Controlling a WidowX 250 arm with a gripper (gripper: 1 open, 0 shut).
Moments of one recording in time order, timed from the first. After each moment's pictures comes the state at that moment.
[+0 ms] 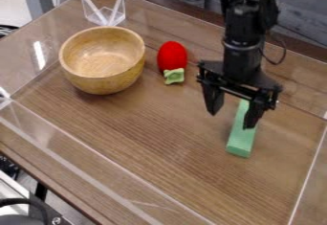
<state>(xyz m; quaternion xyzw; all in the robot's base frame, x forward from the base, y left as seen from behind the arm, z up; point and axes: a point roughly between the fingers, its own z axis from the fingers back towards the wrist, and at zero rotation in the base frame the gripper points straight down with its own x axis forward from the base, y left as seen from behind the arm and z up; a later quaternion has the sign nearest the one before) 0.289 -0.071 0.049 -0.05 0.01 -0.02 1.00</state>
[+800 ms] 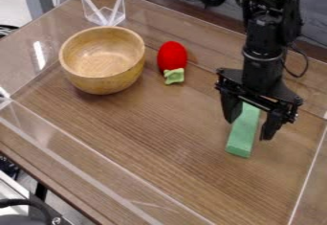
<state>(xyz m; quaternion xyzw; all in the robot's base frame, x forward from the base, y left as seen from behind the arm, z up) 0.288 -0.092 0.047 -0.05 0.01 -0.07 1.00</state>
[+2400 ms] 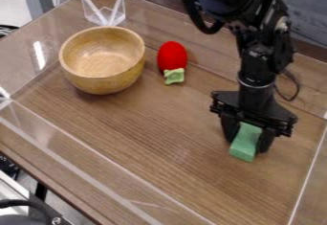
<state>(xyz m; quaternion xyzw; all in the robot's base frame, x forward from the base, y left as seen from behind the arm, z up) 0.285 -0.099 0.019 -0.05 -0.02 0.01 1.00</state>
